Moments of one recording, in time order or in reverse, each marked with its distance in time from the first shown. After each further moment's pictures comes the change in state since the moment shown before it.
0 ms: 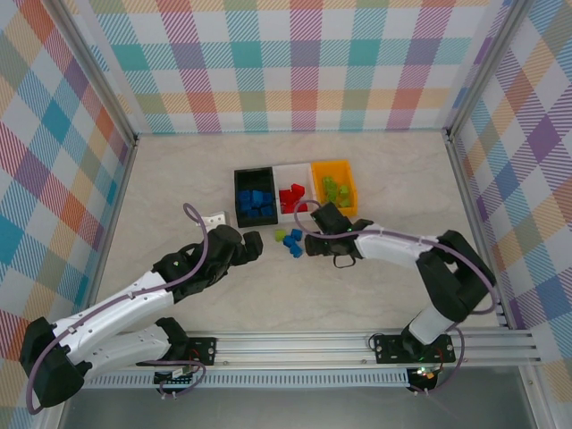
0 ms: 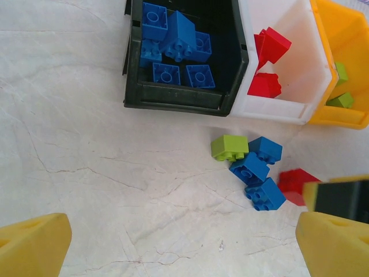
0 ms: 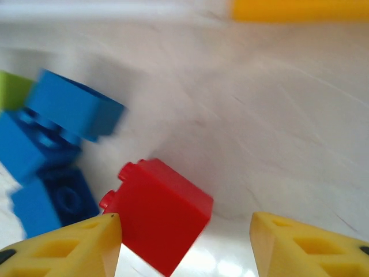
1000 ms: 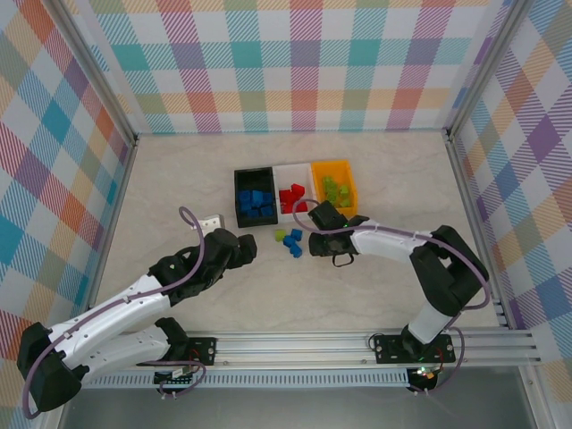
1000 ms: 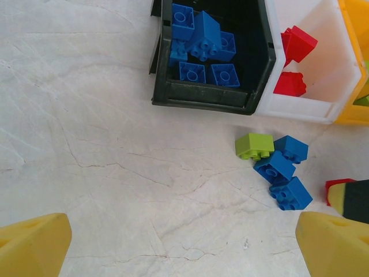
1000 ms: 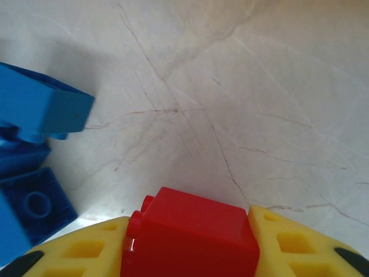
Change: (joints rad) left arm 0.000 -0.039 -0.017 -0.062 -0.049 0.000; right arm 0.003 0.056 0.077 -0.063 -0.006 0.027
